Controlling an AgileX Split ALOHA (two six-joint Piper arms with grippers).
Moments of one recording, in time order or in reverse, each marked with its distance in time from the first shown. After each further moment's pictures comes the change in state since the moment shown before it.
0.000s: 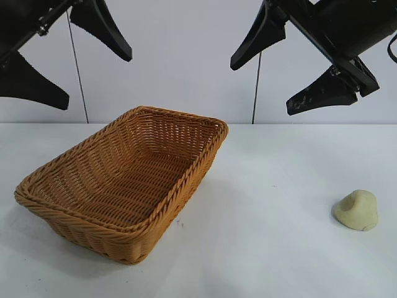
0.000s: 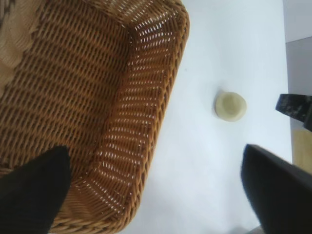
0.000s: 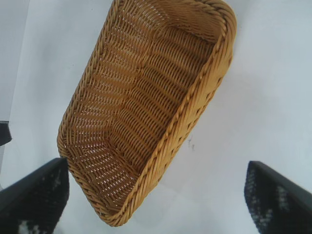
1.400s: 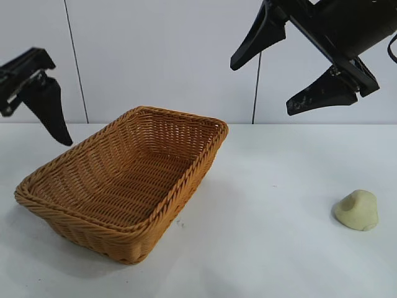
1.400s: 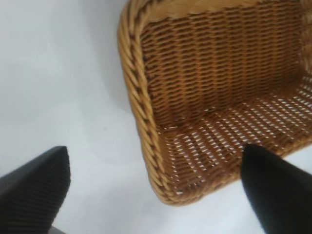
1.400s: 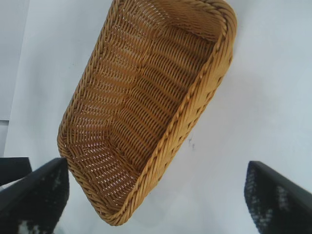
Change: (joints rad) left arm -0.157 -0.033 0.237 0.500 -0.047 -1.324; right arm 0.000 0.000 0.000 0.000 0.002 0.000
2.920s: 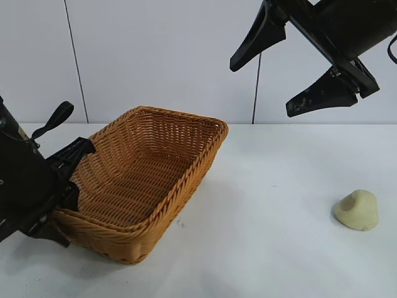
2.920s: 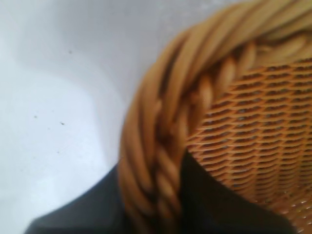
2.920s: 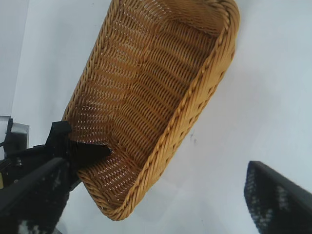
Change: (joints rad) left arm 0.000 0.363 0.015 -0.035 -0.315 -0.002; right arm 0.000 0.000 0.000 0.000 0.015 0.002
